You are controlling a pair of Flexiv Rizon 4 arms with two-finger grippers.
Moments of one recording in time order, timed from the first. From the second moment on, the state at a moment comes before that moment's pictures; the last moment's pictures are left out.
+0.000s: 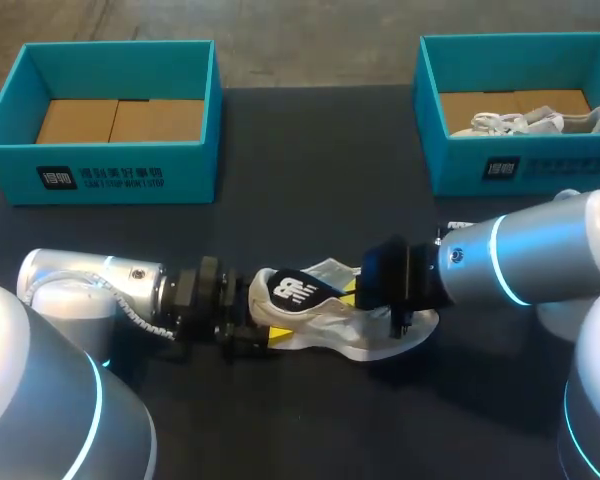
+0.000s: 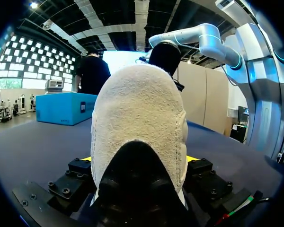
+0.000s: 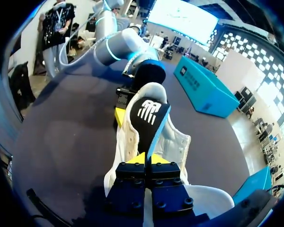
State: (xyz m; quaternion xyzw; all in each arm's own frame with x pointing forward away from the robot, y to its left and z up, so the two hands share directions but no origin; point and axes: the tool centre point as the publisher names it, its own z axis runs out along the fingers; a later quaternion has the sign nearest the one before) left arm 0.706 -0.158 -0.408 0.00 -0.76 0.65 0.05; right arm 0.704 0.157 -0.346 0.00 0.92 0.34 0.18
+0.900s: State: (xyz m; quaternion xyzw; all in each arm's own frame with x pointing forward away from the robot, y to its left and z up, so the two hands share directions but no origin) left arm 0.706 -0.157 -0.409 0.00 -0.76 0.65 0.05; right arm 0.715 0.185 -0.317 0.06 0.96 0.25 0.06
